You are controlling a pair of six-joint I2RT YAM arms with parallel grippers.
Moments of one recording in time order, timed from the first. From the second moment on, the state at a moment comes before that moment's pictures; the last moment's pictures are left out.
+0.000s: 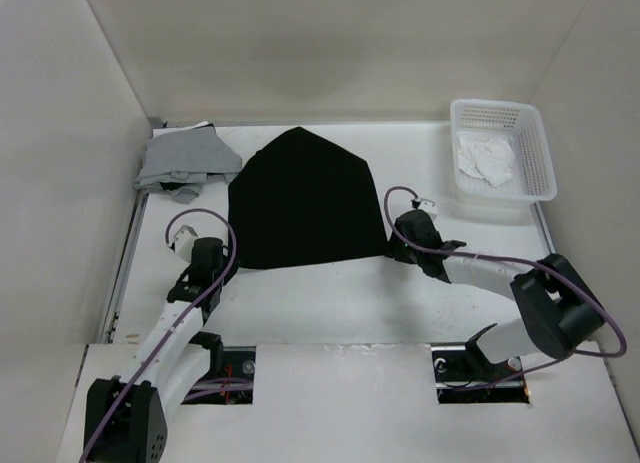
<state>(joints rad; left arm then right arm) -0.16 0.83 0.28 -0.19 -0.28 -0.95 0.56 1.40 0.58 0.05 0.23 0.71</state>
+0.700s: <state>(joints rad) -0.18 0.71 0.29 -0.16 -0.20 -0.84 0.60 1.61 0.82 -0.16 0.33 0.74</state>
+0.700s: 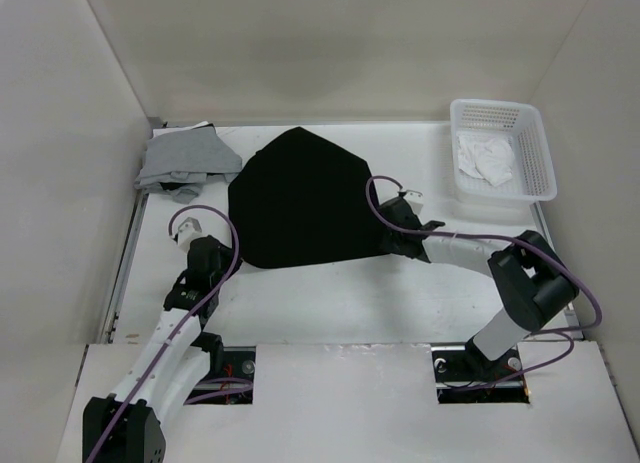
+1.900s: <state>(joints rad) -0.43 0.57 1.25 -0.04 -0.36 -0.73 1.62 0.72 1.62 -0.33 1.11 0.25</state>
